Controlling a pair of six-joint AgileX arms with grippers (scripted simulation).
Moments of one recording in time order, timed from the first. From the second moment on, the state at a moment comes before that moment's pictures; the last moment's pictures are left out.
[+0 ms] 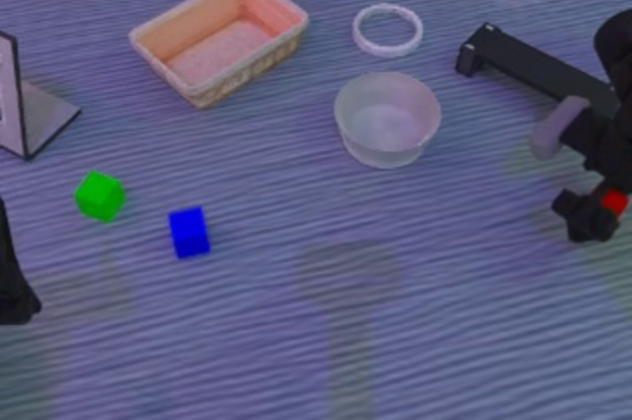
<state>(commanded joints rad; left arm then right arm) 0.00 0.00 0.00 0.00 0.00 0.00 0.08 2.22 1.40 -0.75 0.00 -0.75</state>
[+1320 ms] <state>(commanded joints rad) 0.00 0.00 0.00 0.00 0.00 0.00 0.09 2.07 1.54 -1.02 -0.01 -0.73</state>
